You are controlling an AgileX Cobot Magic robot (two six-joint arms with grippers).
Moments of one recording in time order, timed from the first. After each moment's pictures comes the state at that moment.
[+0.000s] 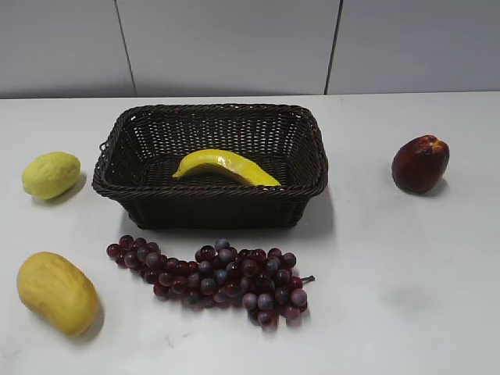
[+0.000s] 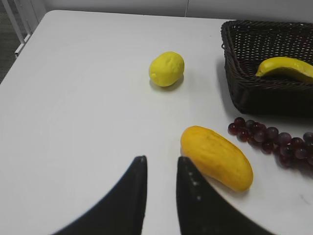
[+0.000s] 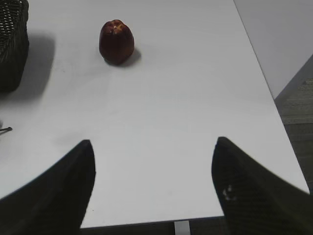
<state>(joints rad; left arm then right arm) 0.00 0.00 -0.50 -0.08 1.09 0.05 0.11 0.14 -0.69 -0.06 1.15 0.08</state>
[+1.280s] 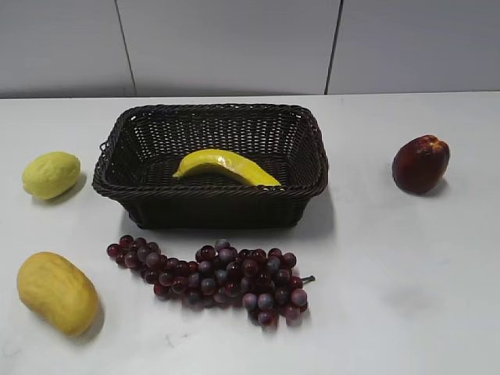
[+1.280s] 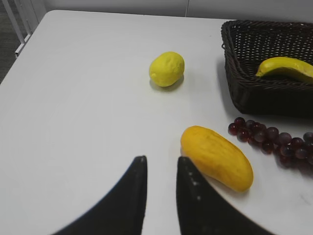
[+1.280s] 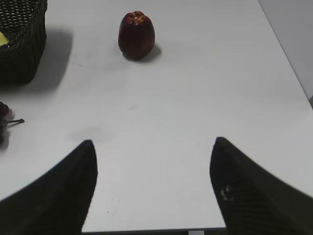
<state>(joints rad) 0.00 0.00 -0.50 -0.08 1.09 0.05 0.03 -0.01 -0.50 0.08 1.05 -0.01</state>
